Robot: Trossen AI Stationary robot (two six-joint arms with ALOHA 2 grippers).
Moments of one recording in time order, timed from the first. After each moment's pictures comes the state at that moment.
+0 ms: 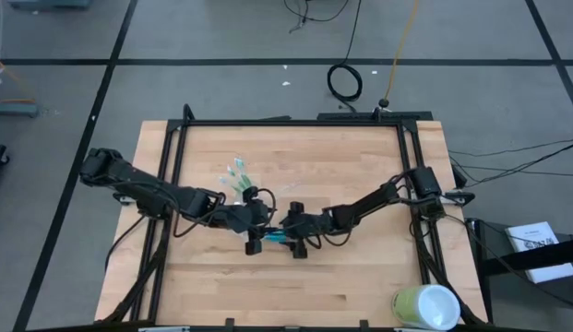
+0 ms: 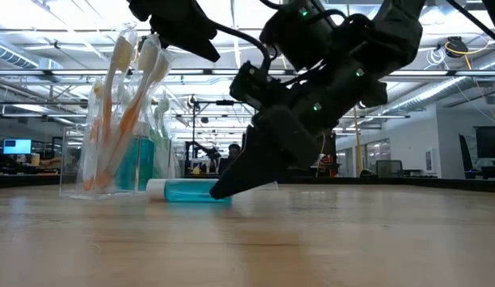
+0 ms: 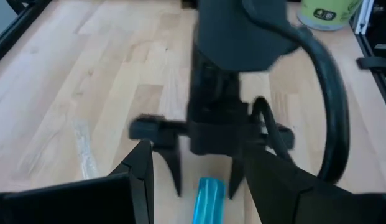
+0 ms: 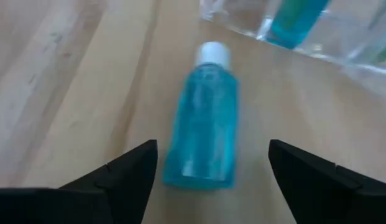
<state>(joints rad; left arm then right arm) -0.32 1.44 1.04 -0.27 -0.32 -0.25 0.20 2.03 1.01 0.38 0.12 0.06</state>
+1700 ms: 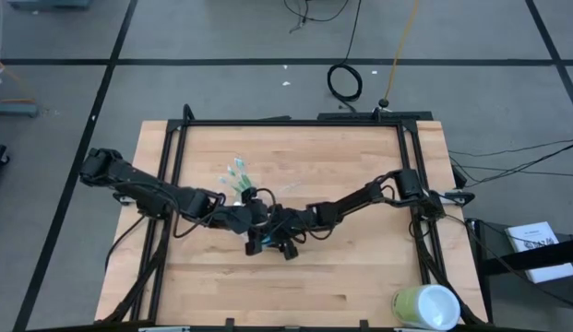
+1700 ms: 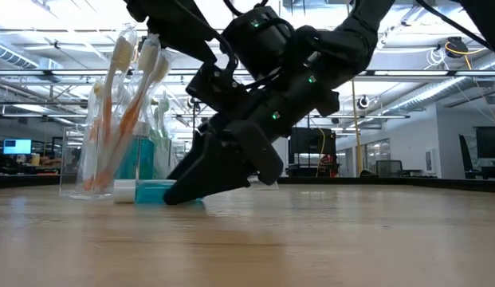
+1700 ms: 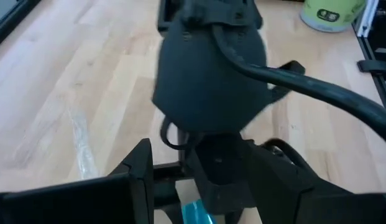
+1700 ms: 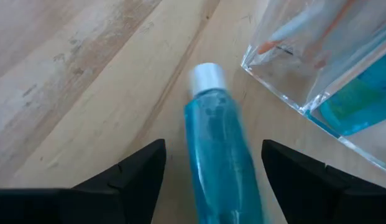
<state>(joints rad) -0.32 1.44 1.04 -0.29 -0.32 -0.30 0.15 2.17 1.22 0.29 -0.06 -0.26</state>
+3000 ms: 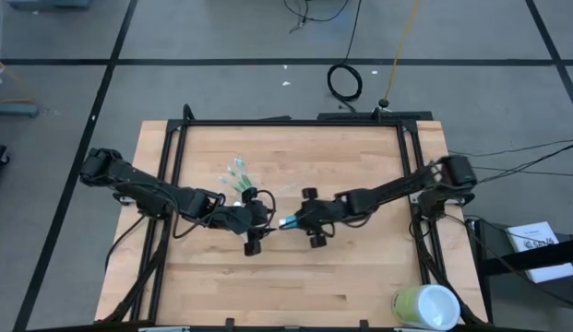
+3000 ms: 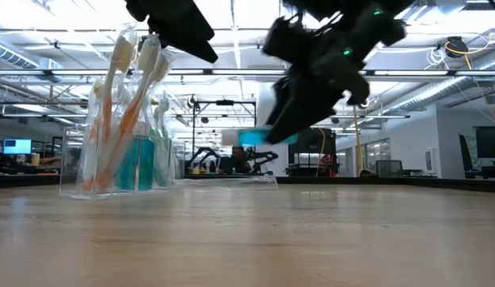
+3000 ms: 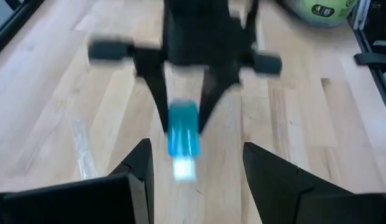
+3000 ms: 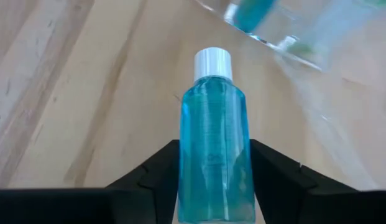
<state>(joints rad) -0.33 1.44 1.04 -0.28 -0.31 -0.26 0.17 1.75 1.04 -0.11 0.11 -0.11</state>
